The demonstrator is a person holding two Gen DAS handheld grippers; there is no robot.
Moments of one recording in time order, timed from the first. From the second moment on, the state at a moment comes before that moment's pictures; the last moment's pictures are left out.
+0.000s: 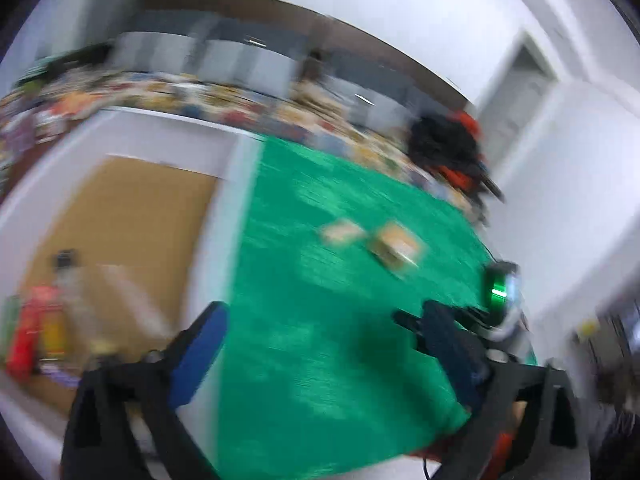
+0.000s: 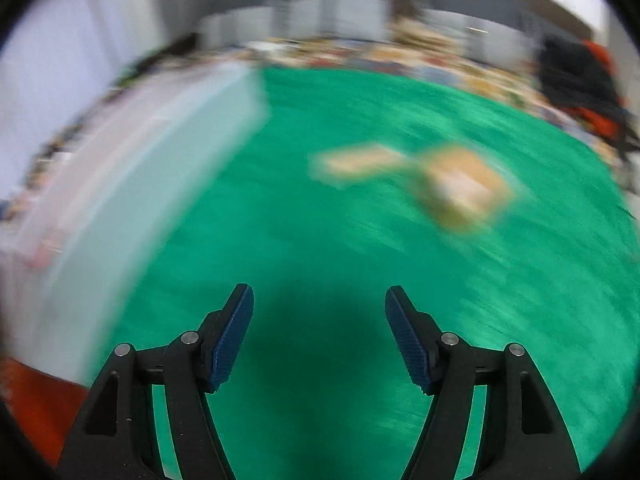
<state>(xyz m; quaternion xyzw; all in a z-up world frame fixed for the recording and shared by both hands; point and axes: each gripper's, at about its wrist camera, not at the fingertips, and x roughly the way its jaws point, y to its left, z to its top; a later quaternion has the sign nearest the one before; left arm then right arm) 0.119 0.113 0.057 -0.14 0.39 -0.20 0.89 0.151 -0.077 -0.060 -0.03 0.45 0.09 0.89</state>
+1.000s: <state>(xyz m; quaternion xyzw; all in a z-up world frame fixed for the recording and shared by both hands) 0.310 -0.026 -0.110 0.05 0.45 -0.10 0.89 0.176 -0.189 -0.112 0.04 0.43 -0.10 0.90</state>
